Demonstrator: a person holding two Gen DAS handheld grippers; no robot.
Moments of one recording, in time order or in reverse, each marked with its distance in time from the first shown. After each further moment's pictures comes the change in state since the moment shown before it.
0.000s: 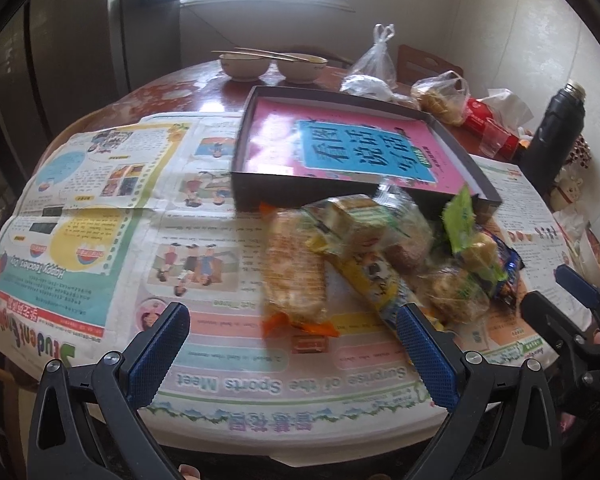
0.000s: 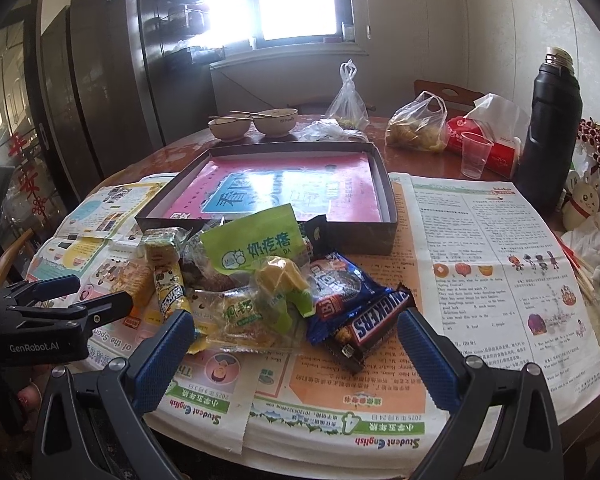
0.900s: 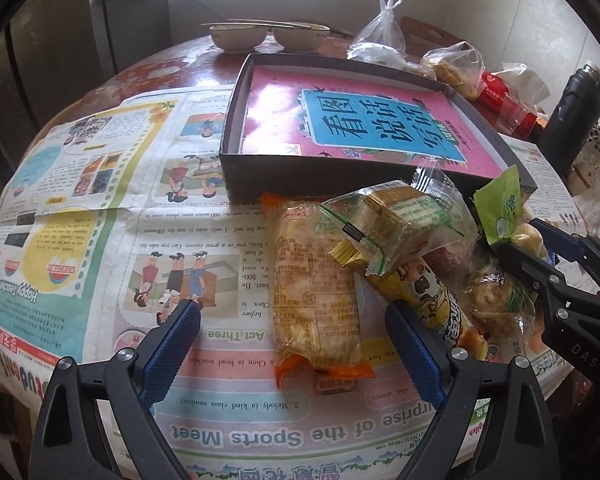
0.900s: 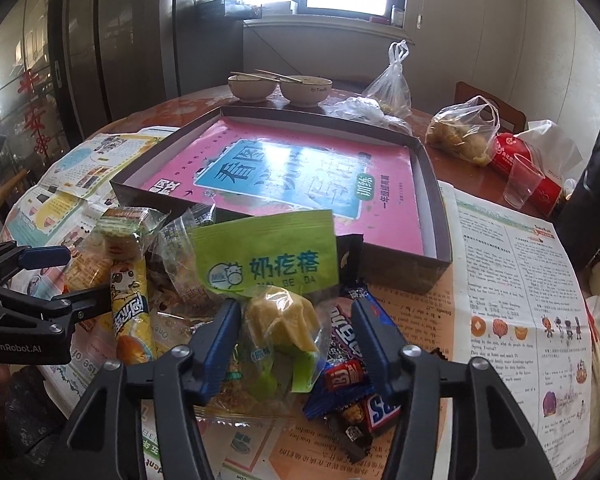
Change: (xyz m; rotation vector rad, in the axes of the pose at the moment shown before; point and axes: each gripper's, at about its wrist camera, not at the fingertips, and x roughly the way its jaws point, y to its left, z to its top) left arm 0.048 0.001 0.014 0.048 0.098 -0.002; right arm 0.073 0.016 0.027 -0.192 0.113 0.001
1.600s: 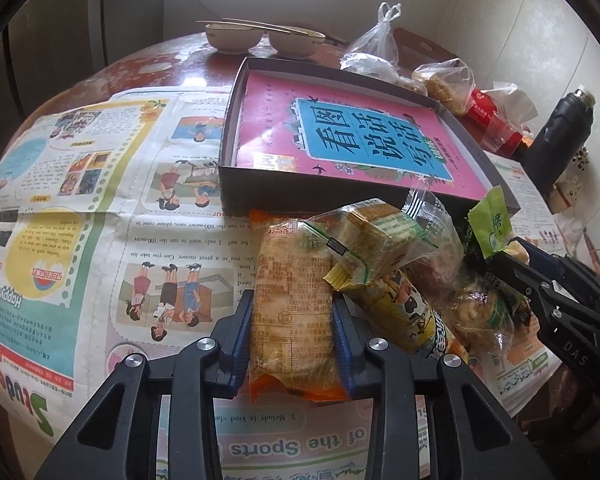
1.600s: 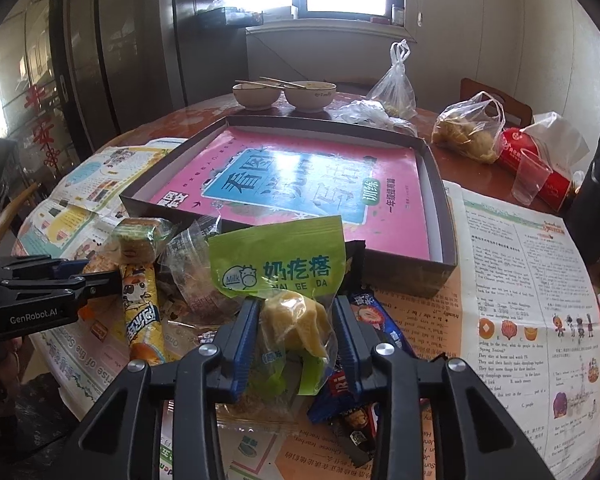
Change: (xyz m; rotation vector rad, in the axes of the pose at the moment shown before) left arm -0.003 0.015 0.007 -0.051 -0.012 -0.104; right arm -0.006 -0.008 0.001 0.046 -0.022 0.063
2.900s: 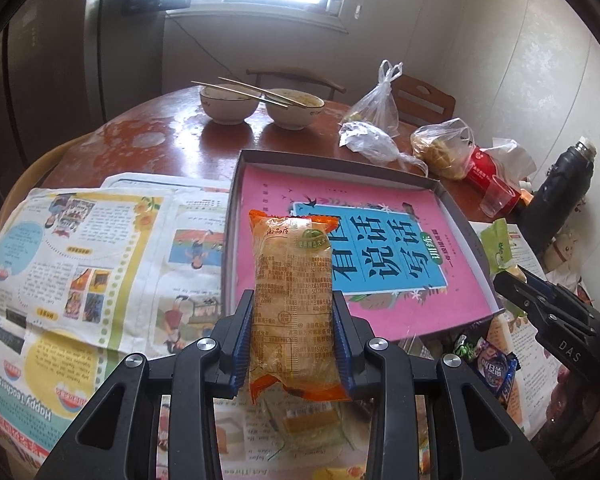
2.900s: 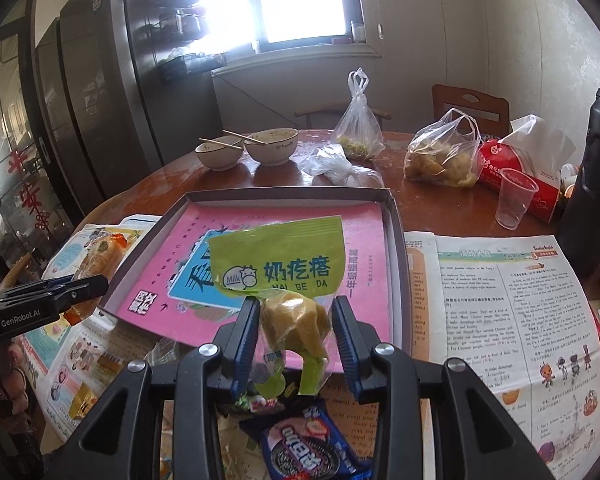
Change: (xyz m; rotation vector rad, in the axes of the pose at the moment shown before) left arm -0.006 -0.007 0.087 0.003 -0.137 -0.011; right arm 0.006 -0.048 0.064 0.141 -0.103 -0.007
